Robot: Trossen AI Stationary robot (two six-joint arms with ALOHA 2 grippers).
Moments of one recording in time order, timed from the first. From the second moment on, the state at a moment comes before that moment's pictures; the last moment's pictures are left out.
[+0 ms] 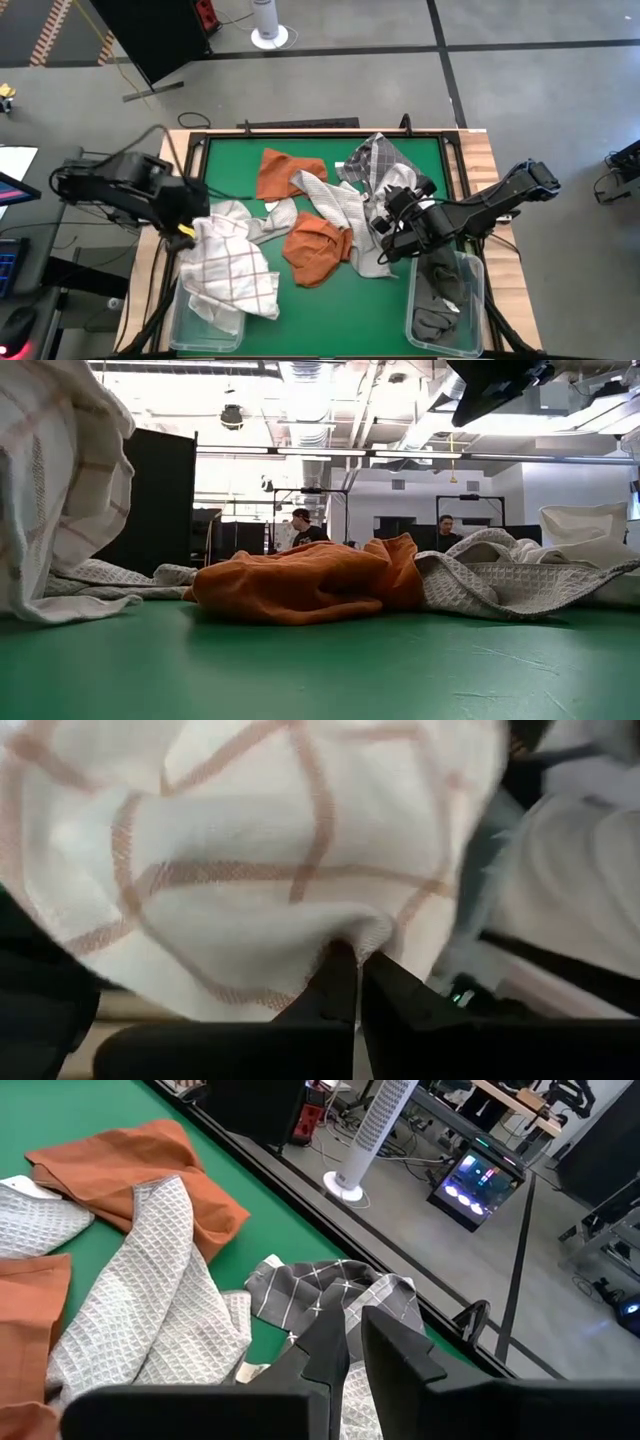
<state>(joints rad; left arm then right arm) -0.20 0.96 1.31 -1.57 0.41 -0.69 0.39 1.43 1.21 -1.23 1.15 1.01</state>
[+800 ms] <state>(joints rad) -0.60 1.28 1.06 -1.19 0.28 -0.79 0.38 1.43 1.21 -1.22 1.15 1.01</state>
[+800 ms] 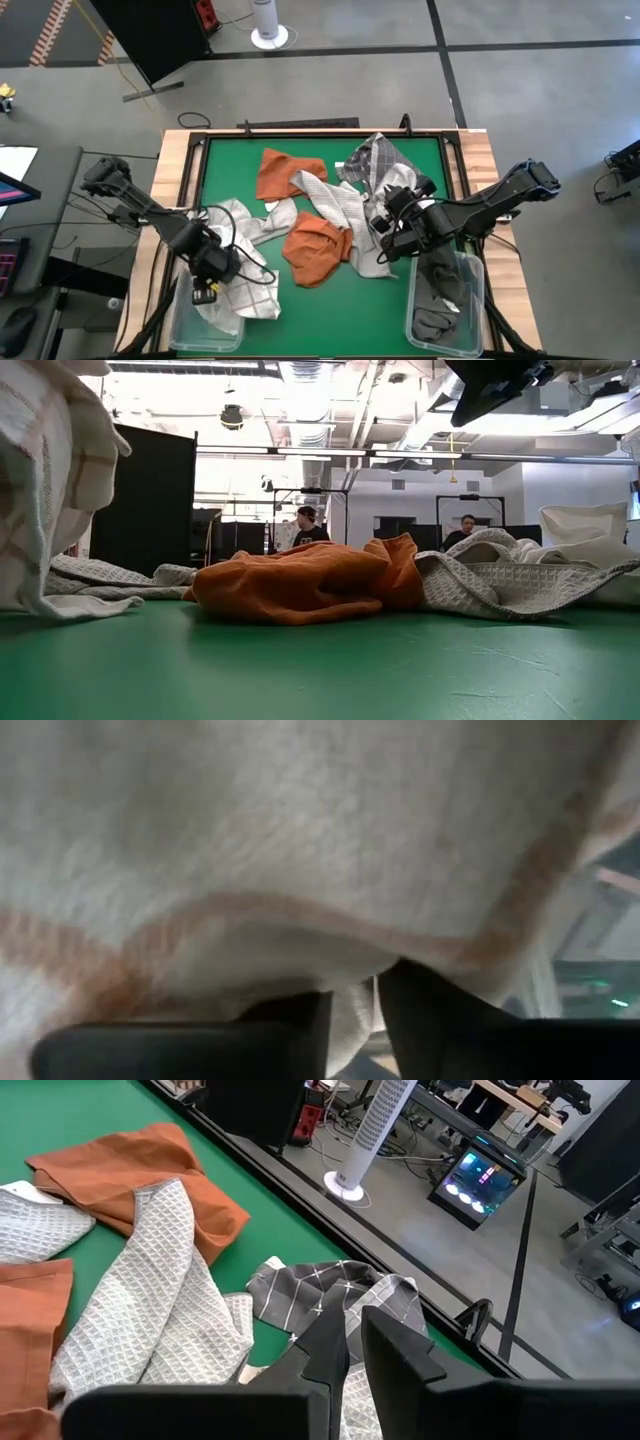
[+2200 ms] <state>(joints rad) -0.46 1.44 1.43 -1.14 0.02 -0.31 0.34 1.43 1.21 -0.77 0.94 0.53</state>
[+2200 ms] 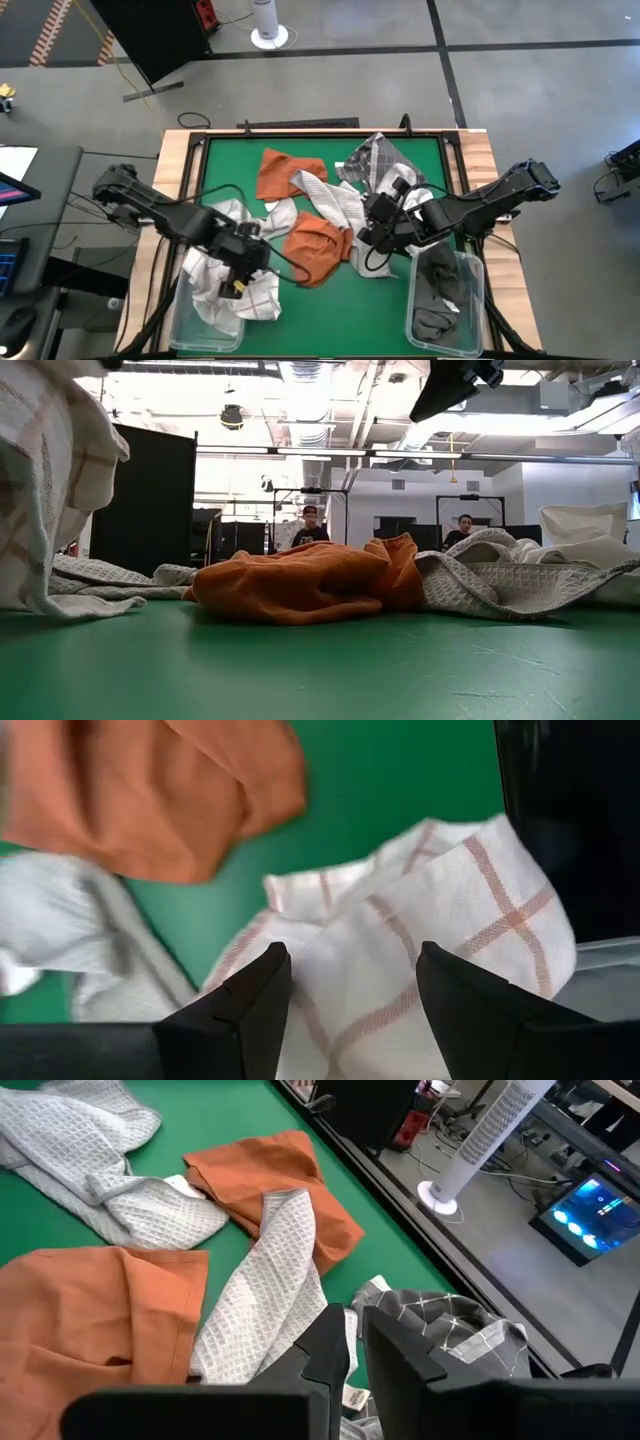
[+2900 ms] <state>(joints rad) -0.40 1.61 1.43 -1.17 0.48 -0.18 0.37 1.43 1.21 -0.81 0.94 0.52</state>
